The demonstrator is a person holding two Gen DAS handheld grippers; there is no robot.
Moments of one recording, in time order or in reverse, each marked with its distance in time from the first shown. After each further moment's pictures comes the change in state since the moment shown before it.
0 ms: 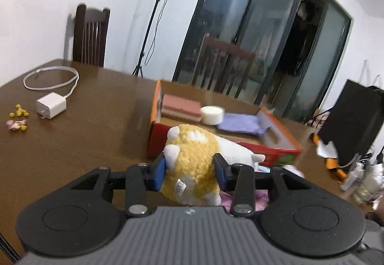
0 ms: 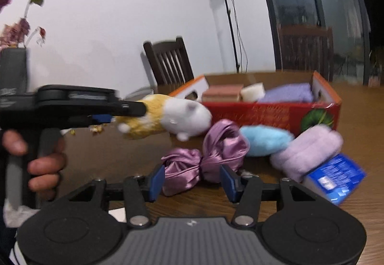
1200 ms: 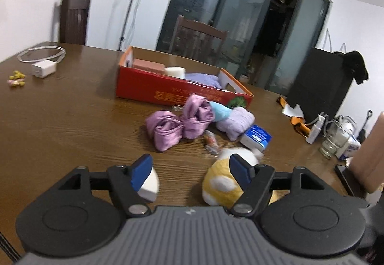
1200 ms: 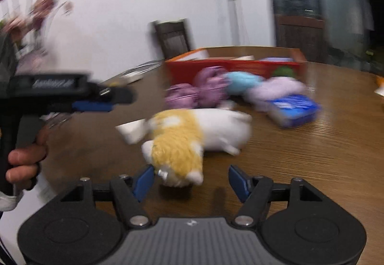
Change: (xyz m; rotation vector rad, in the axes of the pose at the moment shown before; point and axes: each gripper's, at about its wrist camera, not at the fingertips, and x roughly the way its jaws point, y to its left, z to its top) left arm -0.062 -0.047 -0.074 0.043 0.095 -0.101; right arm -0.101 -0.013 -0.077 -0.016 0.091 -0.050
